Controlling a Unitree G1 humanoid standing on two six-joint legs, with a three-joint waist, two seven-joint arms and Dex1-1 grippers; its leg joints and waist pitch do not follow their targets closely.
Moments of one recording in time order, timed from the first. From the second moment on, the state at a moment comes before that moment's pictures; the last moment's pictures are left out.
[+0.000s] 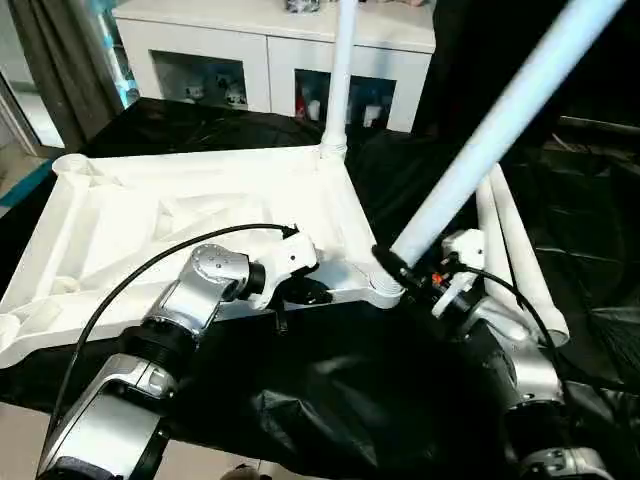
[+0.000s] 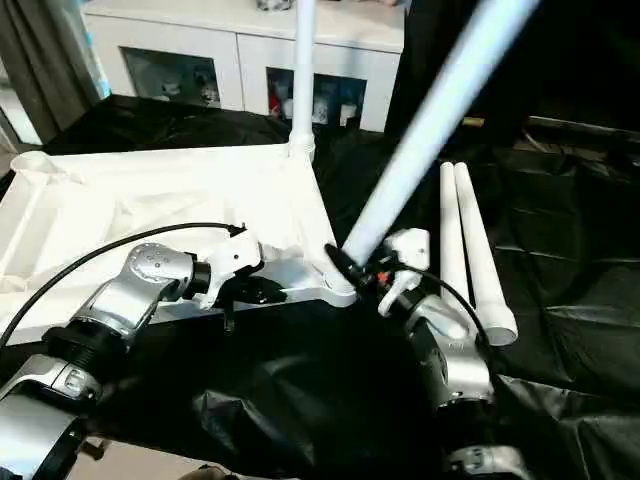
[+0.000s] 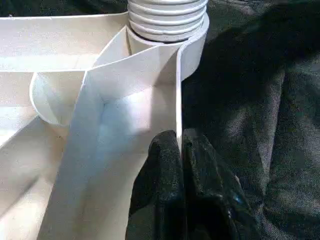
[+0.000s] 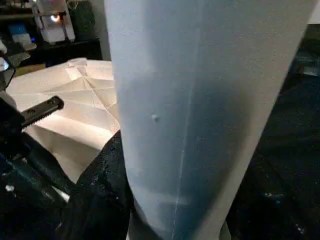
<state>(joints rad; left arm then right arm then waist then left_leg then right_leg) -0.68 0.31 -0.30 0.69 0.07 0.08 -1.11 -0.36 -0.18 -0.02 0.51 0.27 -0.09 0.77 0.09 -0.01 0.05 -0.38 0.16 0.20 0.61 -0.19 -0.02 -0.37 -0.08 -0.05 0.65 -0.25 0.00</state>
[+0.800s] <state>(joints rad) -0.67 0.38 -0.32 0.68 0.07 -0.01 -1.22 -0.56 -0.28 0.07 0.72 0.25 -0.01 1.12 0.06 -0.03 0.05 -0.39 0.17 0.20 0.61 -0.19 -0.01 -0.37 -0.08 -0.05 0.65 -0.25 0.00</state>
